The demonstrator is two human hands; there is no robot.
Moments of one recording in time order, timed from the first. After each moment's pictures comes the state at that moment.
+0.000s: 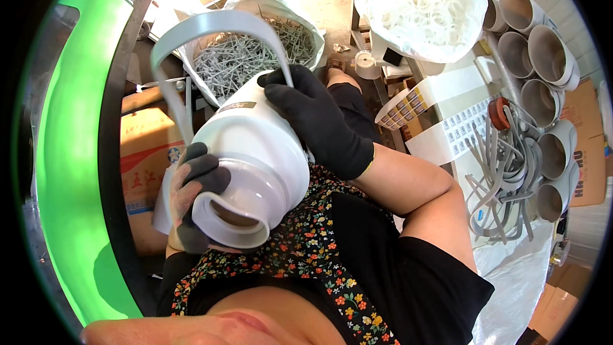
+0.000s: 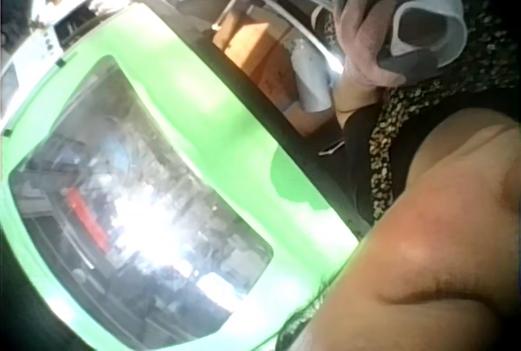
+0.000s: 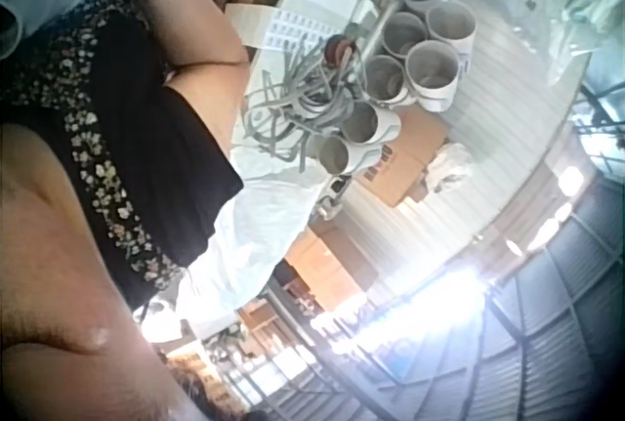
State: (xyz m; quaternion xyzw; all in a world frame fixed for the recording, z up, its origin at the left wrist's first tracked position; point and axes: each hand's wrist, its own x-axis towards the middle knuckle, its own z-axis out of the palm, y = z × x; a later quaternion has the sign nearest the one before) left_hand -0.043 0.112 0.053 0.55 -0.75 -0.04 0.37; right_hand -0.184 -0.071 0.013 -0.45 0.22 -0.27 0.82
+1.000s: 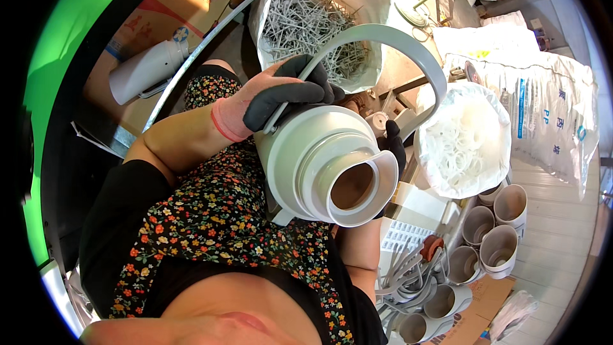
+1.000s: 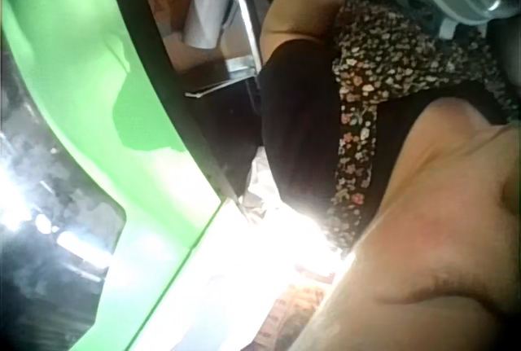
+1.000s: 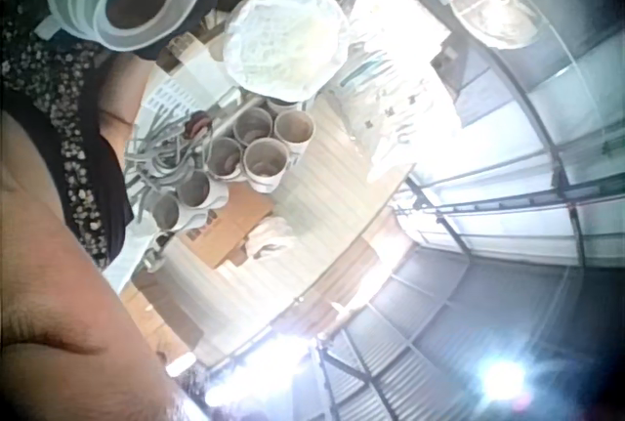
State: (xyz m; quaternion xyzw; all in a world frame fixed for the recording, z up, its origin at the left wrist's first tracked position) left_hand -0.026 0.041 -0.011 0.30 -0.25 -0.49 0.78; right_hand -0.200 -0.100 -0.012 -0.29 0.17 -0.20 0.92
